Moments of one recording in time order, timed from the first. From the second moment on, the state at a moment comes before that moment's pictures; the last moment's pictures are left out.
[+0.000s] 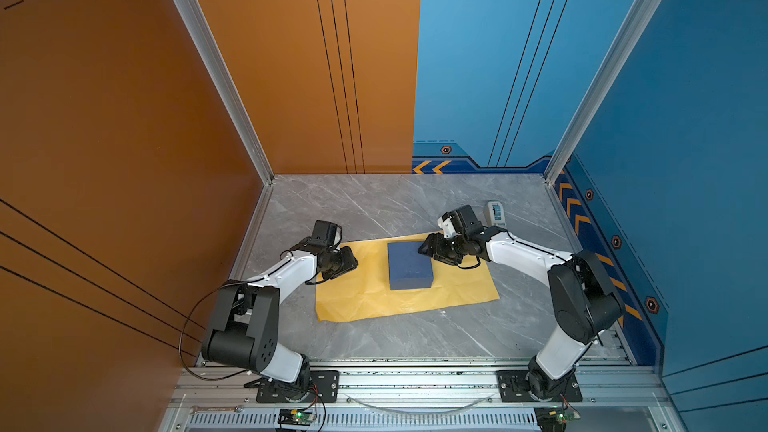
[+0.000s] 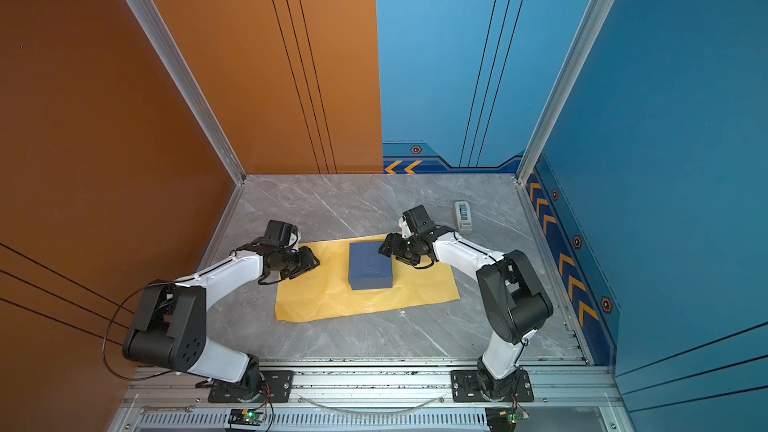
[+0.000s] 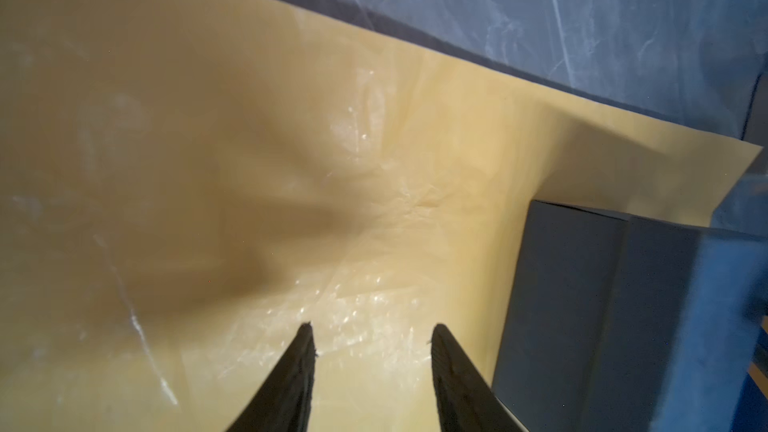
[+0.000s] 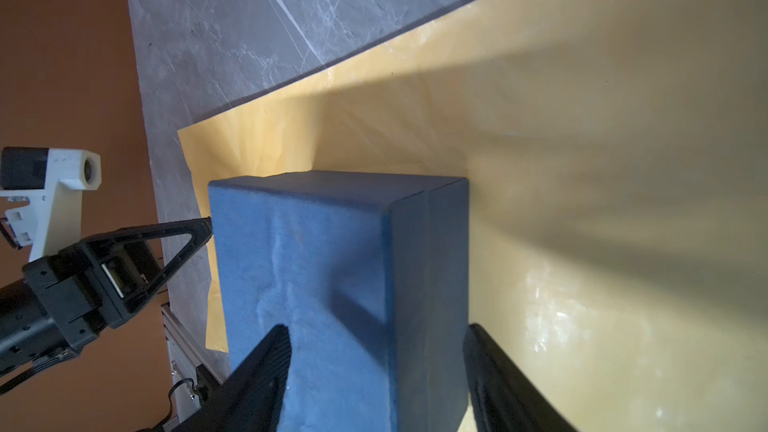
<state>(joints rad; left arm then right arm) -0.18 1.51 0.80 -0.40 0.24 -0.57 0.49 1.74 1.11 -0.33 -0.43 0.69</state>
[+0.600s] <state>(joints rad) -0.16 1.56 0.79 -0.39 0.21 -0.55 0.49 1.80 1.13 -0.32 -0.50 0.64</state>
